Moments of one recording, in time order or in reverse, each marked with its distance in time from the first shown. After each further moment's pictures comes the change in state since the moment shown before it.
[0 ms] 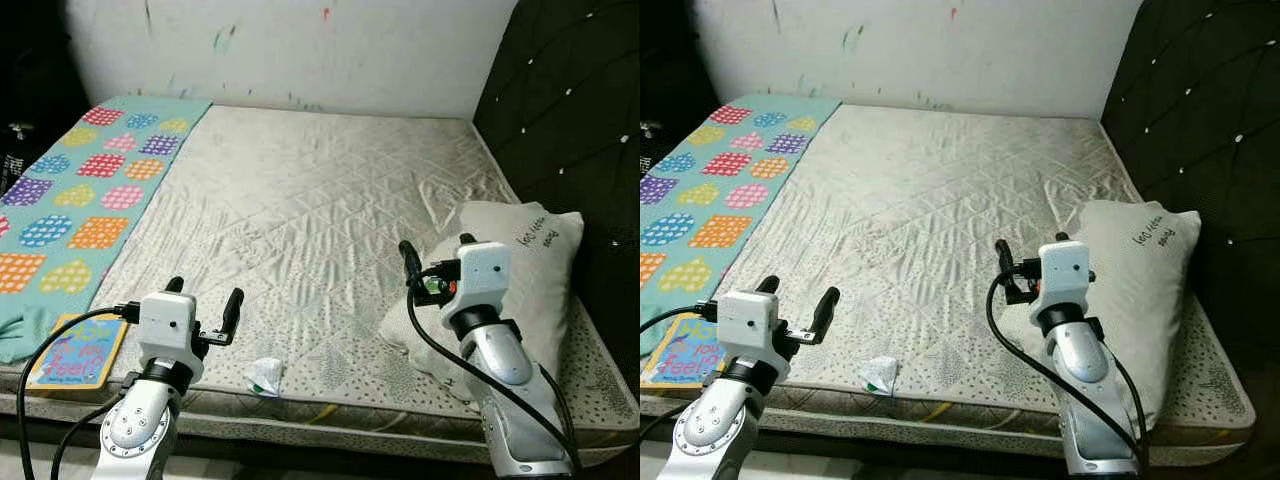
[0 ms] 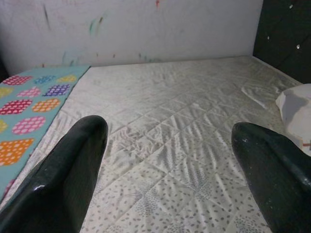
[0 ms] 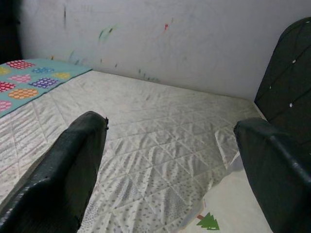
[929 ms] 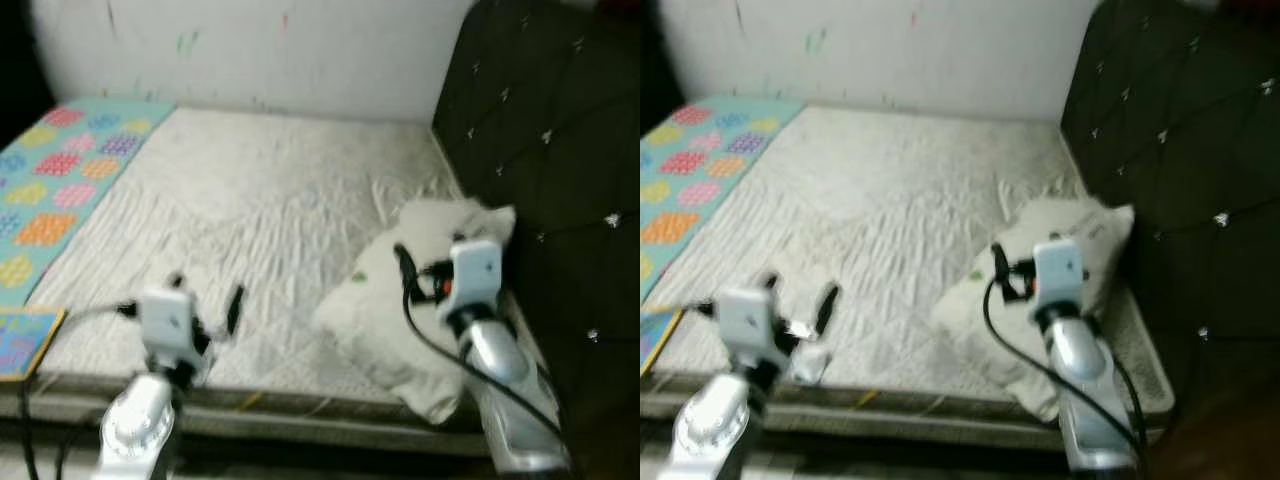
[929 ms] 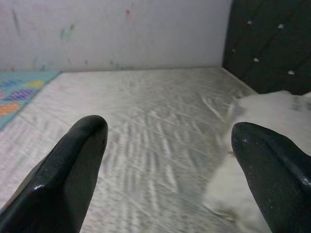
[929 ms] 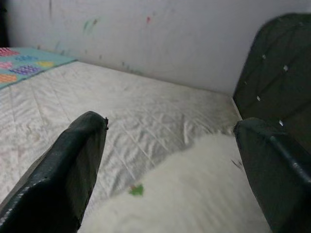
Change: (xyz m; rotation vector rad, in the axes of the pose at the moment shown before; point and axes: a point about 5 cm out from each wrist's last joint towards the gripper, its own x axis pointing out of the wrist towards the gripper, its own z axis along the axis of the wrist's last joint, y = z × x) left arm 0.002 -0.007 0.003 -0.038 -0.016 -0.014; right arm 0.003 0.000 -0.006 -0.016 0.032 0.031
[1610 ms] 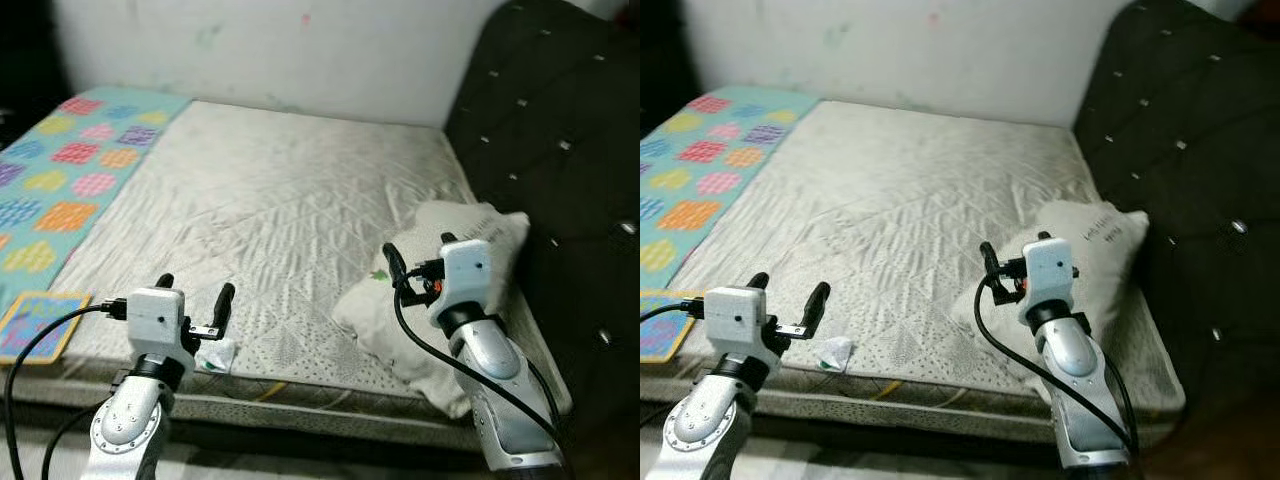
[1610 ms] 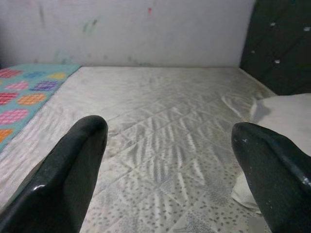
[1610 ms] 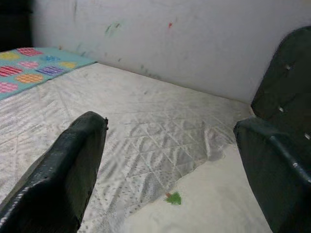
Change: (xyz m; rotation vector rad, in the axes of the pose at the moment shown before) left arm 0.000 0.008 0.001 -0.005 0.005 0.025; right arm 0.004 0.008 0.005 0.003 -0.017 0.044
